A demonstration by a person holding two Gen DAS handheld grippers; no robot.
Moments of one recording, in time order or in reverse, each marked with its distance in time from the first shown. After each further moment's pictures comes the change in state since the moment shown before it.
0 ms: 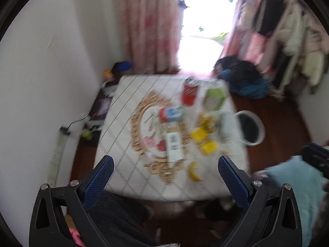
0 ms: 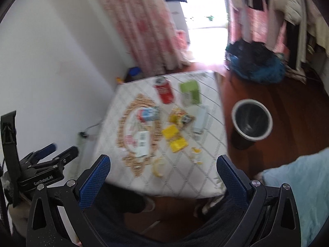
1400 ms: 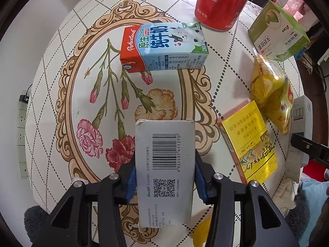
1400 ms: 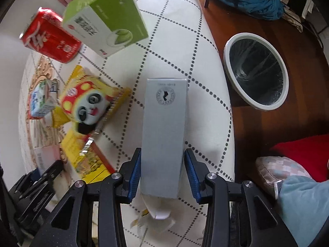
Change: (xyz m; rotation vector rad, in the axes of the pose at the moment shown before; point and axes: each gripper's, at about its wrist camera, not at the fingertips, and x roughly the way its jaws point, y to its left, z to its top) left arm 0.304 -0.043 0.009 -0.040 0.455 0.011; right arm 0.339 -0.111 0.044 0.160 0.490 -0.192
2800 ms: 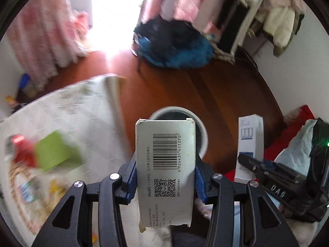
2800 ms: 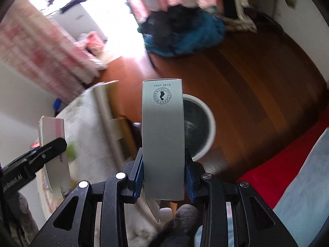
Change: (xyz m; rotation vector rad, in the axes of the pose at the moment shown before) left arm -0.121 -0.321 0.095 0.413 -0.185 -0.338; right arm -0.142 -0.282 0.045 0.308 -0.360 0.073
